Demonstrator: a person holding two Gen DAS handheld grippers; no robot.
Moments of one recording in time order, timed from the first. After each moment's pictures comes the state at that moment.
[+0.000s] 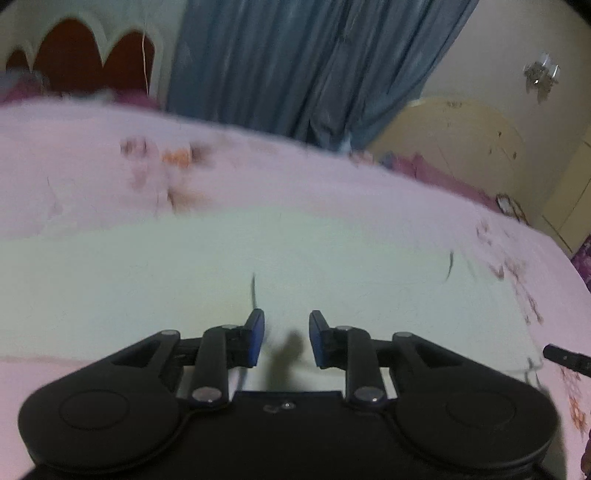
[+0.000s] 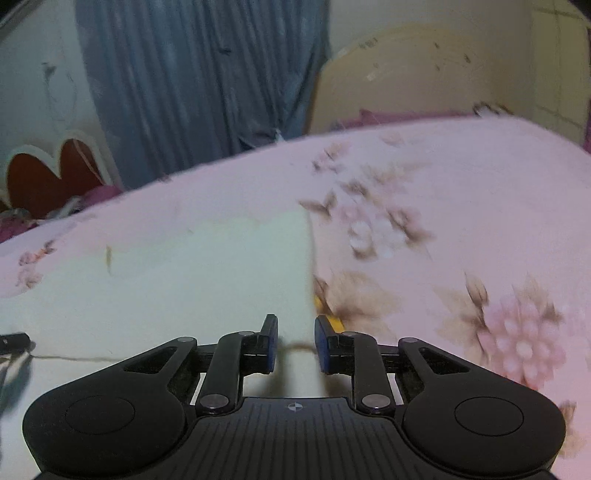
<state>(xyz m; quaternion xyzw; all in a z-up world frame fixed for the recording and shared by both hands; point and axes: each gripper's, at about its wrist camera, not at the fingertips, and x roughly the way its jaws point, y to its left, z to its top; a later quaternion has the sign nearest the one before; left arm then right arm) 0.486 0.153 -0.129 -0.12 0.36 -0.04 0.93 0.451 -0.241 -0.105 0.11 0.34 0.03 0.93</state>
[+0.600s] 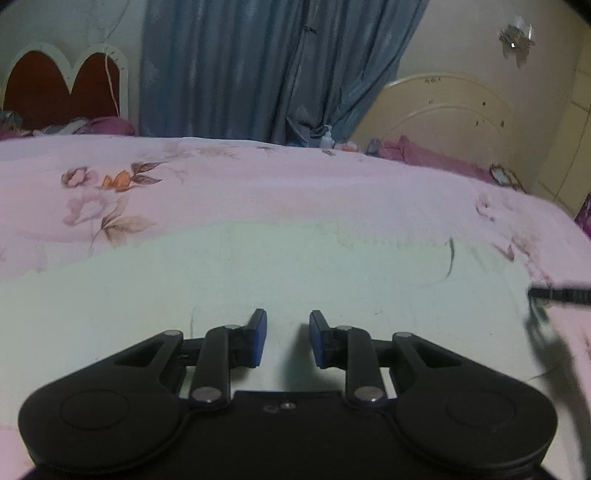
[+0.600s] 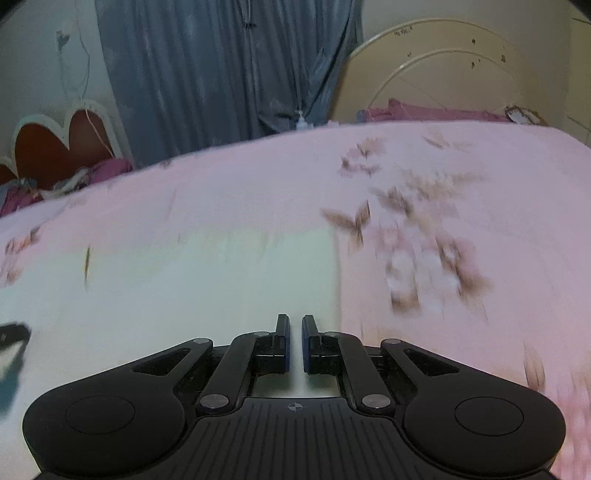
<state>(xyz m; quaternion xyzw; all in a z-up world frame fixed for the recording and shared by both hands) 0.537 0.106 -0.151 -0.05 0.36 -0.06 0.93 0.550 -0.247 -0.125 0.08 0.37 0.05 0.92</state>
